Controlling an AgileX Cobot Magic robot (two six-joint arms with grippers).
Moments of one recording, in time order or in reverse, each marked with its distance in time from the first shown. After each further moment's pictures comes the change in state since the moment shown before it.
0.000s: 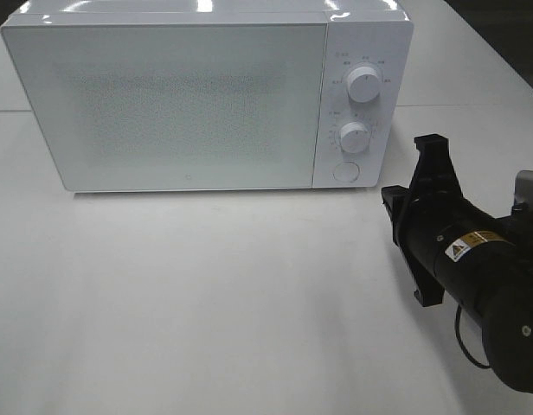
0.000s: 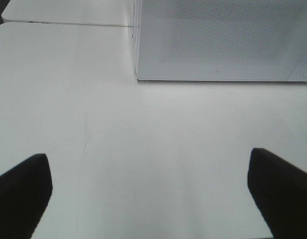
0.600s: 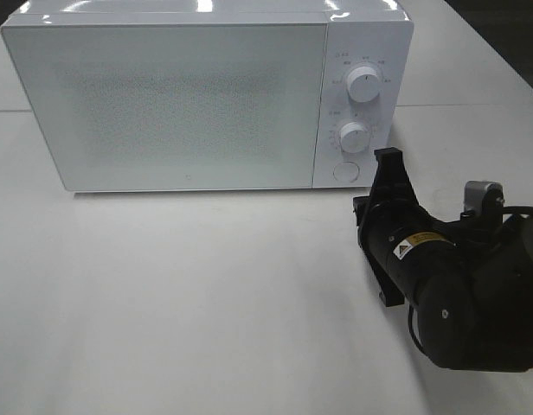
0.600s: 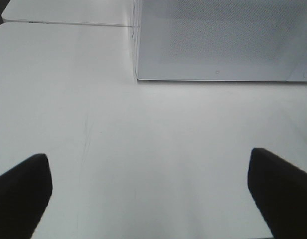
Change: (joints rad) left arm 0.000 0.000 0.000 0.001 0.000 0.000; right arm 0.000 0.184 -0.126 0.009 0.002 0.047
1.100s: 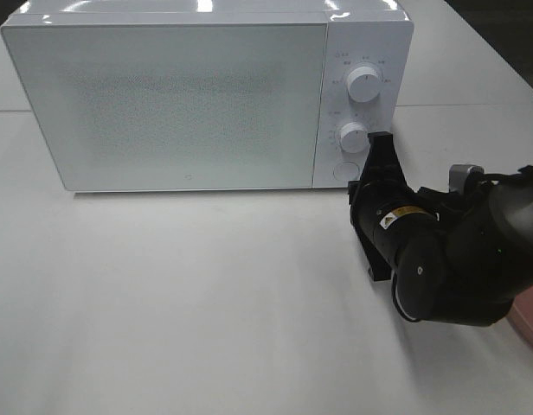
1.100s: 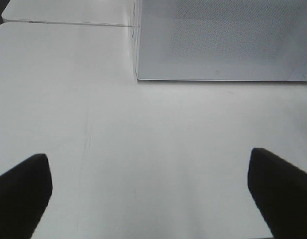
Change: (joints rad) left arm 0.000 0.000 0.000 0.001 0.001 0.000; right arm -0.098 0.065 -0.129 -0.053 0.063 0.001
